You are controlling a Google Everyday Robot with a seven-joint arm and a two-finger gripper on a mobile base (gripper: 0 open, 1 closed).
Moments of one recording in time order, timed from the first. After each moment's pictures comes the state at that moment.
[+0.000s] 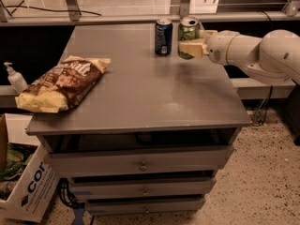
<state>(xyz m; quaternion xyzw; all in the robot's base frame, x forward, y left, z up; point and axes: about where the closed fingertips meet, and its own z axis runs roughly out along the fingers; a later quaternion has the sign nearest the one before) 0.734 -0.152 0.907 -0.32 0.70 0.17 0.62</state>
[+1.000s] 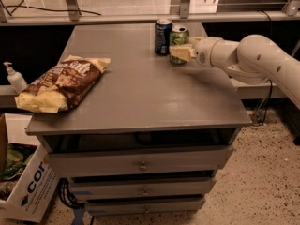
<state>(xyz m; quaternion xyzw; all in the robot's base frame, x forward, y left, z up) 0.775 -0.132 0.861 -0.29 0.73 0.19 0.59</state>
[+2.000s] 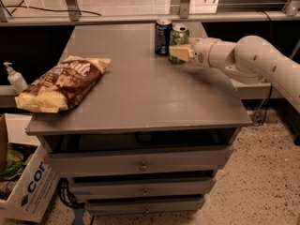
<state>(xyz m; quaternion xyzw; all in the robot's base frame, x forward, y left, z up) 0.785 -0.130 0.854 -0.29 0.73 0.19 0.59</state>
